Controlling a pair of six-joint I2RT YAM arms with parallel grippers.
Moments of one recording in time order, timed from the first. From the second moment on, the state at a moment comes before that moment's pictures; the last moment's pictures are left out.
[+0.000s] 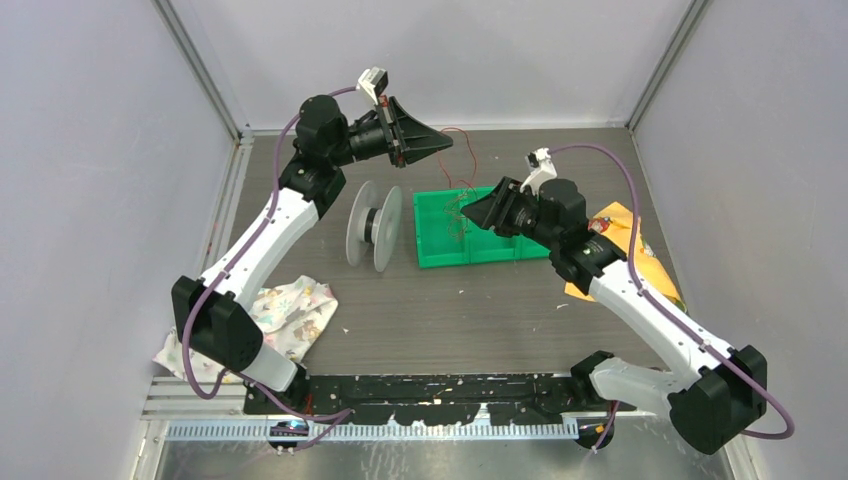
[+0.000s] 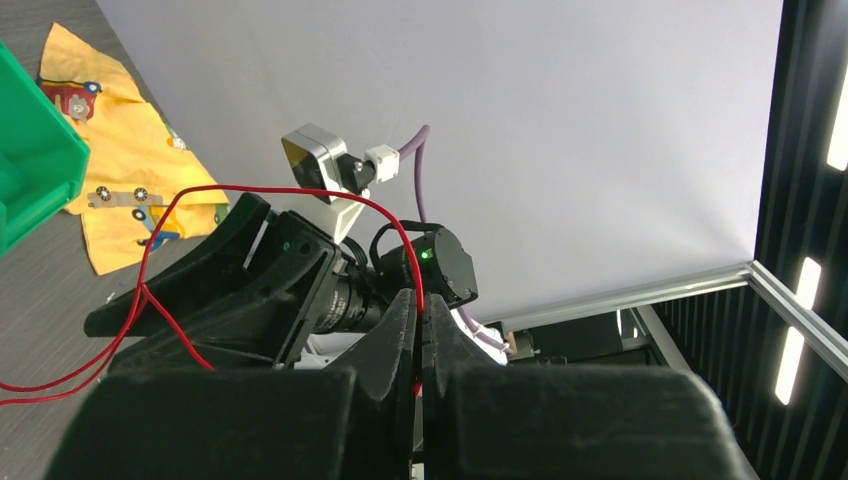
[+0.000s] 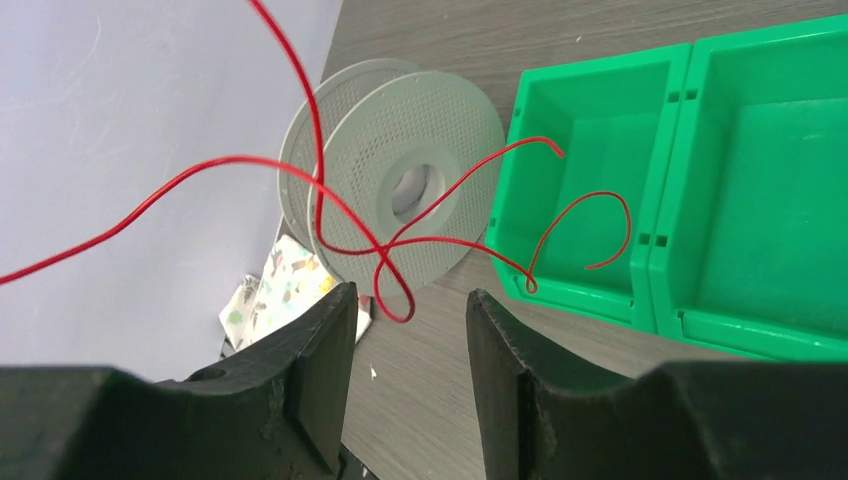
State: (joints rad) left arm -0.44 1.52 1.48 0.18 0.83 -1.37; right arm 0.51 1.08 0.90 -0.11 -0.19 0.74
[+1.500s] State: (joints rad) left arm -0.66 1.70 1.52 -0.33 0.76 -0.79; right arm 0.51 0.82 1.09 -0.71 -0.69 0.66
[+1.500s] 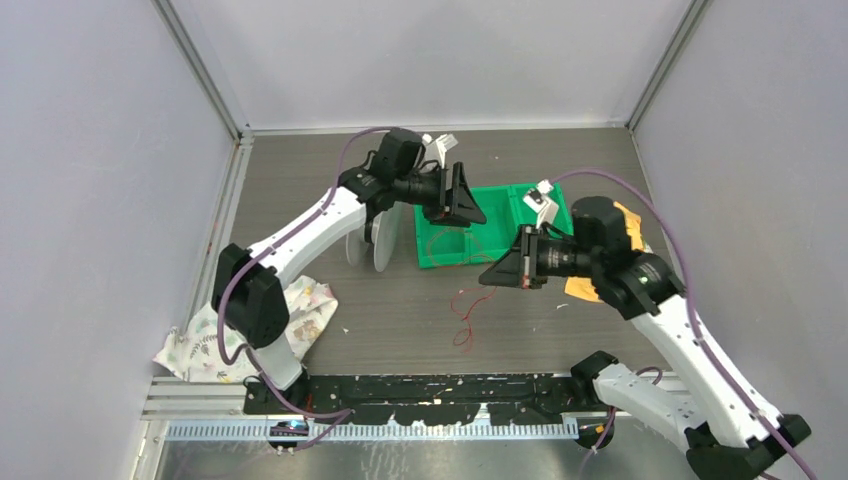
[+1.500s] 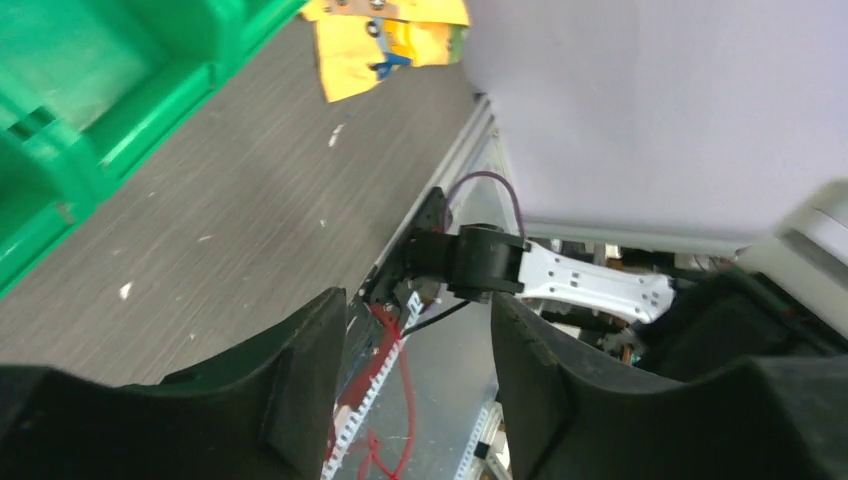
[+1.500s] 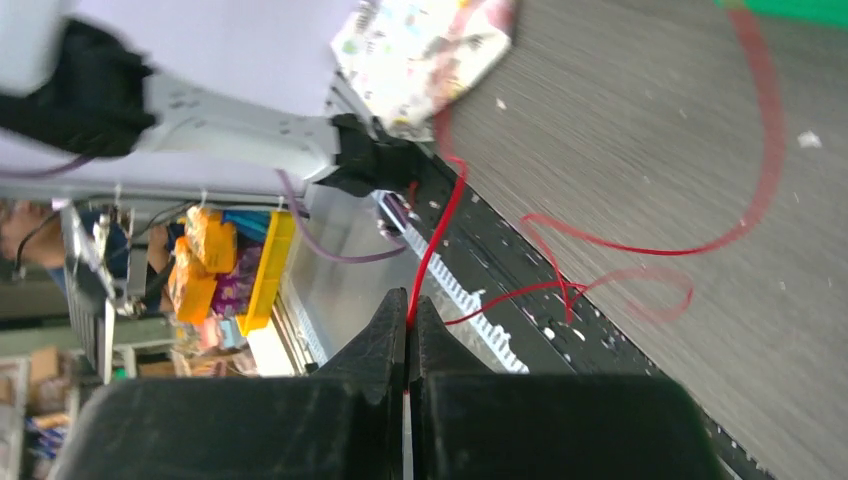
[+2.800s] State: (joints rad) left arm -0.86 1.13 0.79 0.04 0.14 -0.23; right arm 0.40 1.11 0.83 -0.07 -0.60 1.28
